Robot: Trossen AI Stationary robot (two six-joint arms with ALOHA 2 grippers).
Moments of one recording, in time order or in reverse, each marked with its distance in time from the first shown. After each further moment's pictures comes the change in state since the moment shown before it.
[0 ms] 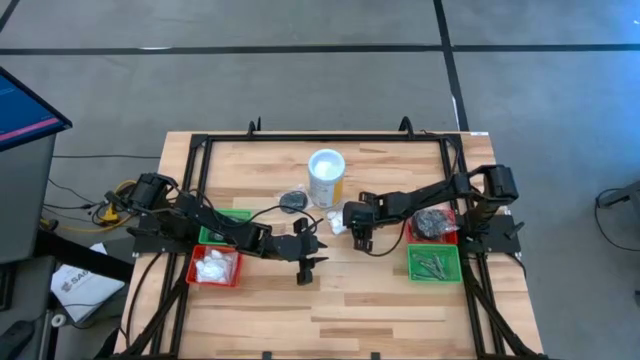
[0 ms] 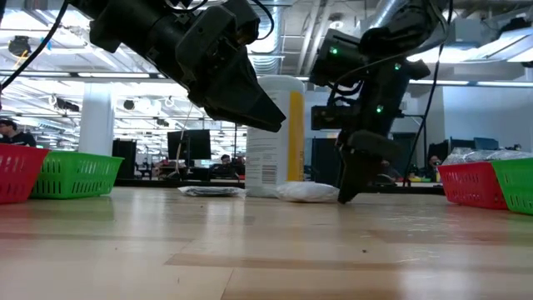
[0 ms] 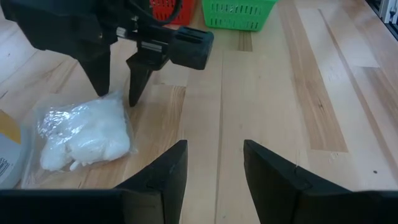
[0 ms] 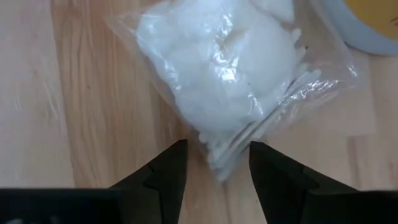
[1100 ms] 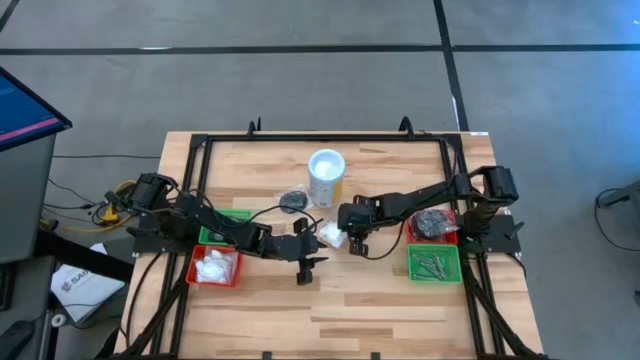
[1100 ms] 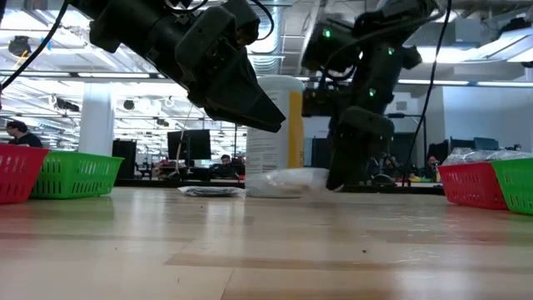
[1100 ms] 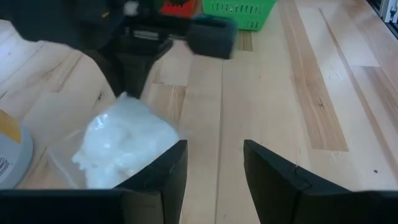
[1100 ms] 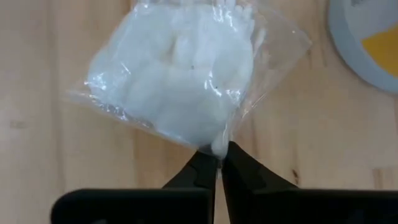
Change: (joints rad) left arm 0.000 0.000 0.000 -0.001 0.000 0.000; right arm 0.032 -0.003 0.080 -0.036 -0.063 0.029
